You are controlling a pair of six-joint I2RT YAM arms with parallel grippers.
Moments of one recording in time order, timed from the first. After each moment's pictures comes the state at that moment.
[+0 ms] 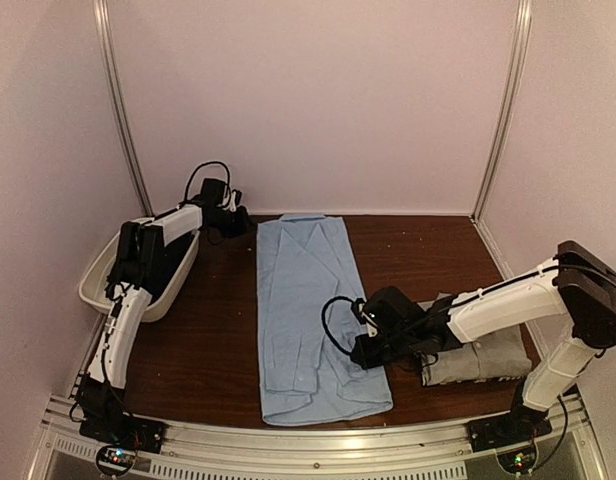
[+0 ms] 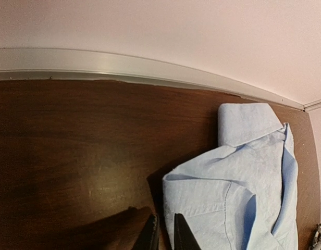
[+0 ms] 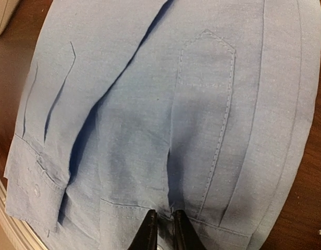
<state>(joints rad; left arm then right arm) -0.23 2.75 2.42 -0.40 0.45 -0.42 0.98 1.63 0.75 -0.08 -0.03 0.69</state>
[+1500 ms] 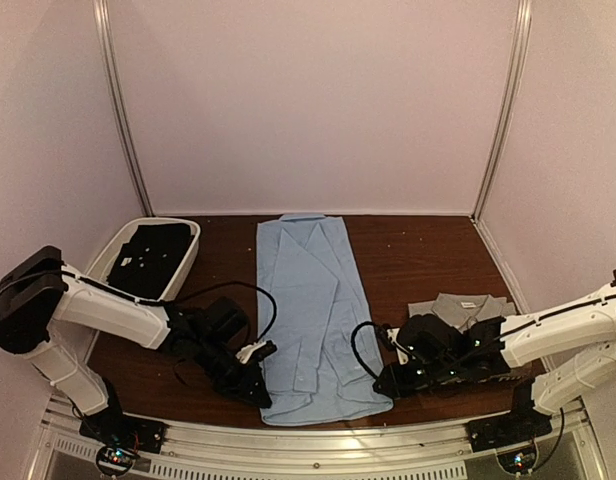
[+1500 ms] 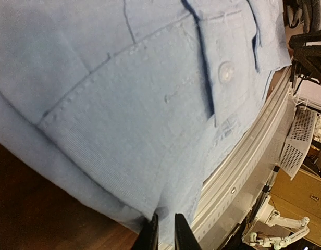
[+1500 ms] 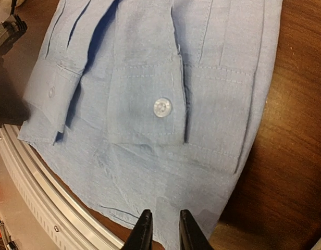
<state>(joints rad) -0.94 1.56 0.65 -0.20 0.64 -0.71 1.12 1.28 0.53 -0.20 -0.05 0.83</state>
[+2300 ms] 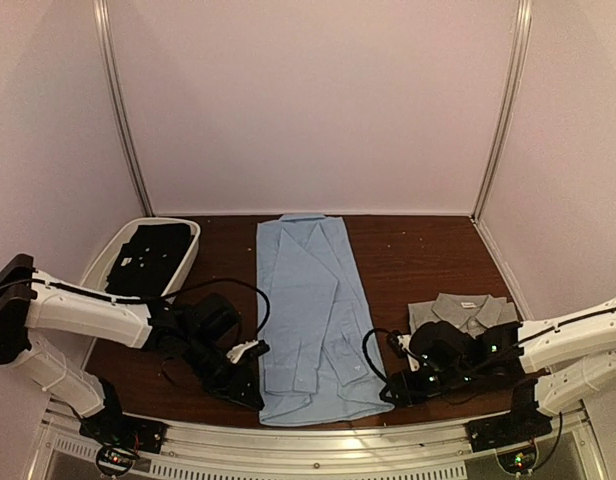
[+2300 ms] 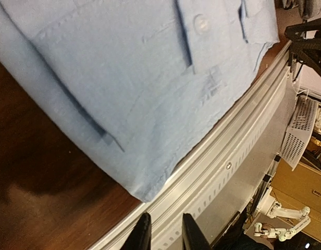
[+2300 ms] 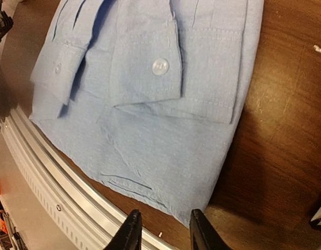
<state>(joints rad) -0.99 1.45 0.63 -0.34 0.64 -0.72 1.18 1.16 0.46 -0.27 -0.05 0.90</state>
